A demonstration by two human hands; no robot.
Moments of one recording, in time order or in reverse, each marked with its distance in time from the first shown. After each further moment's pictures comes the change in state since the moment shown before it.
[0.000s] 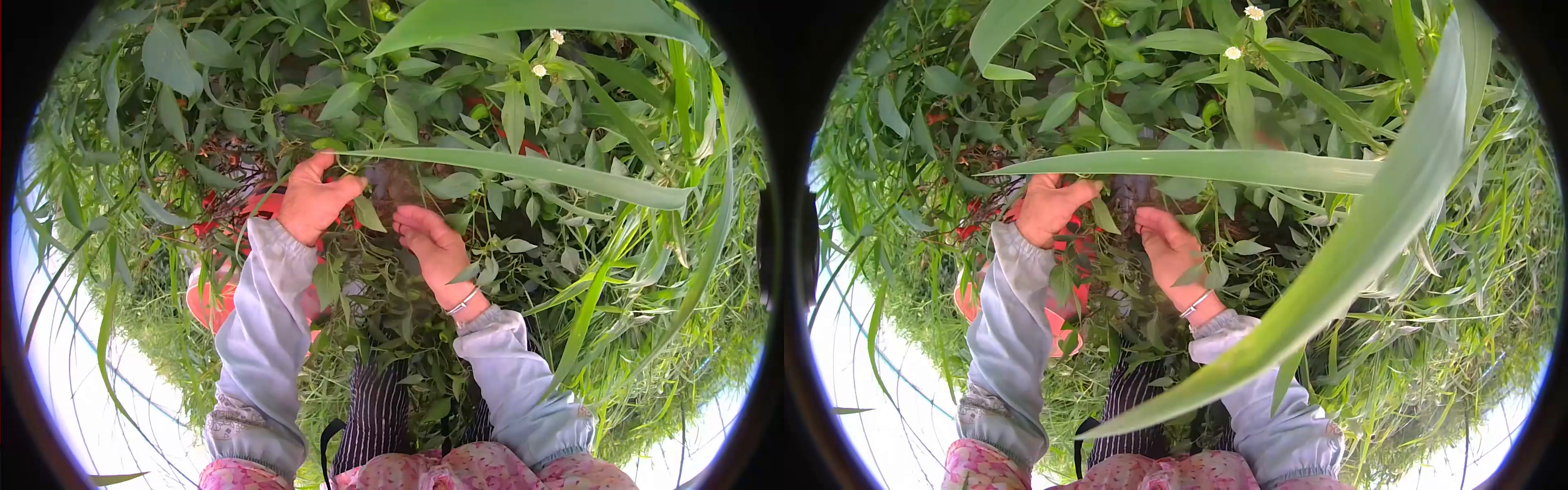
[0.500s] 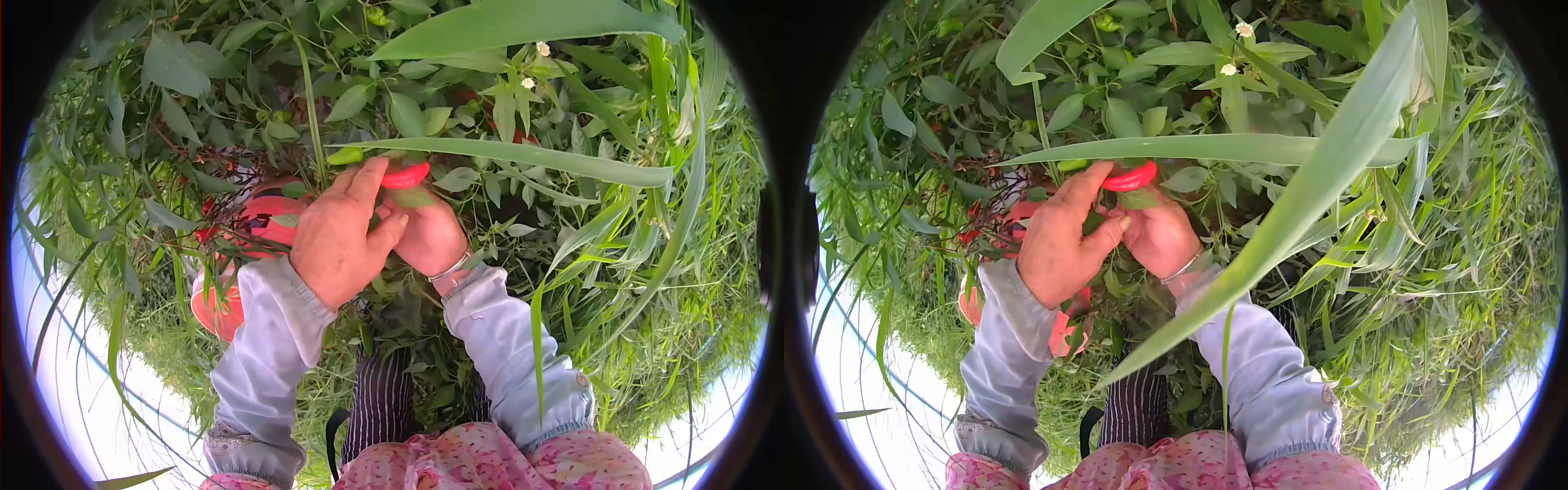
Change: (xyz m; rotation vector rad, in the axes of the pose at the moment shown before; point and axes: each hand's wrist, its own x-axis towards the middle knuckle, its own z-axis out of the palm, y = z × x) left_hand -0.062 0.062 0.037 1.017 -0.072 0.445; right_hand 0.032 -0.023 0.020 1.000 -0.353 0.016
